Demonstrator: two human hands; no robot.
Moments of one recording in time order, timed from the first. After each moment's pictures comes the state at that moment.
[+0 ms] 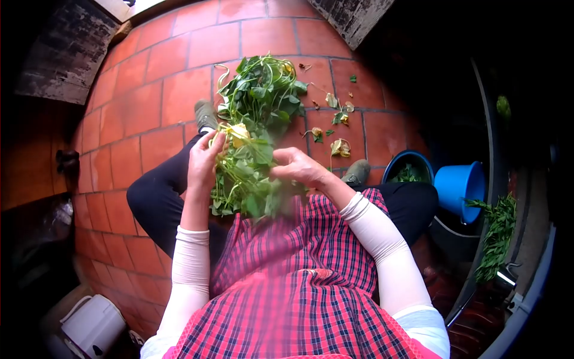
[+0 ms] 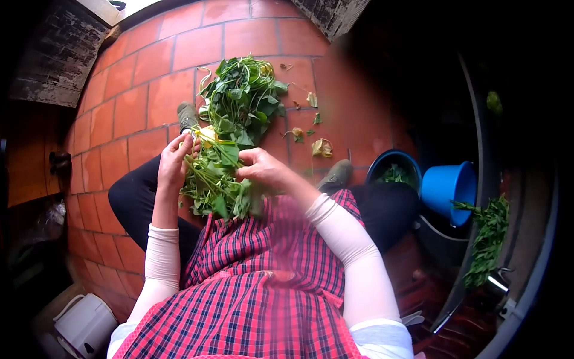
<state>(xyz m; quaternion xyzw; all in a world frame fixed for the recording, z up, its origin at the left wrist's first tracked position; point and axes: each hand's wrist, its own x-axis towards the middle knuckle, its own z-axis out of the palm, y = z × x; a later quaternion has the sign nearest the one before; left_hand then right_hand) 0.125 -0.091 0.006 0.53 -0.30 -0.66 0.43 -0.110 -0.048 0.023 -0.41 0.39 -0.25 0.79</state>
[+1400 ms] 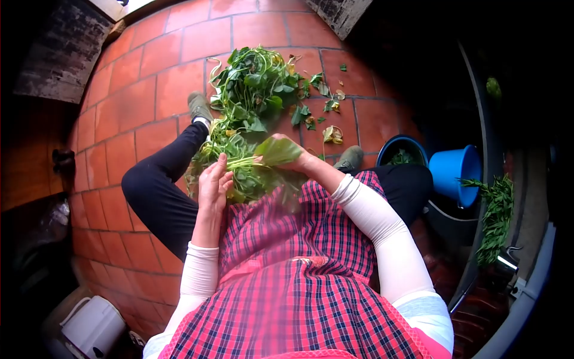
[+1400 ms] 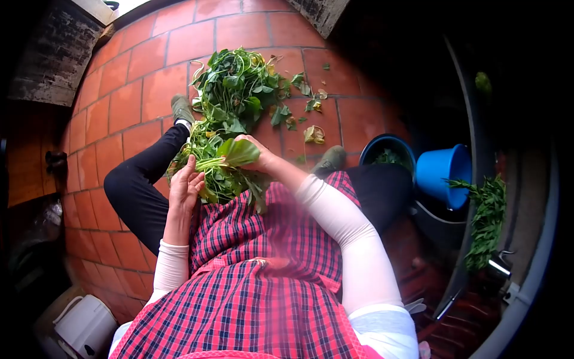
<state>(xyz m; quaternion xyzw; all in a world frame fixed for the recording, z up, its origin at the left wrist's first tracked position) 0.114 0.003 0.008 0.62 -0.10 -0.67 0.39 -0.102 -0.037 -0.014 -0.70 0.44 -0.24 0.52</state>
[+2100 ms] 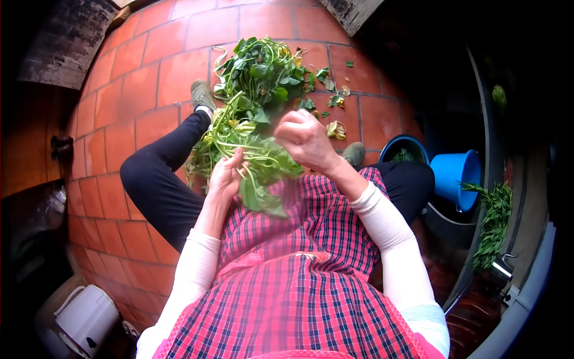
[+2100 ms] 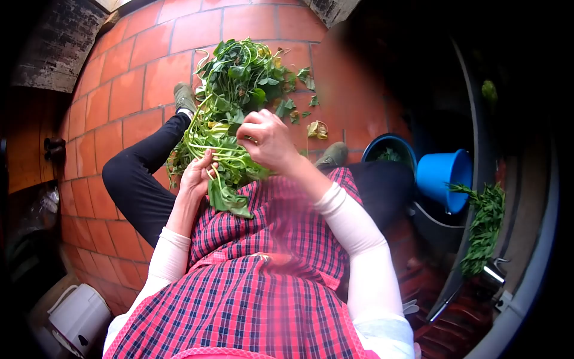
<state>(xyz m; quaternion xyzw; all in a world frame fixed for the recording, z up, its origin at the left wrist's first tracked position) 0.110 0.007 -0.055 0.44 -0.06 -0.80 0.41 -0.120 -0.028 0.048 -0.79 0.48 -0.32 0.22</state>
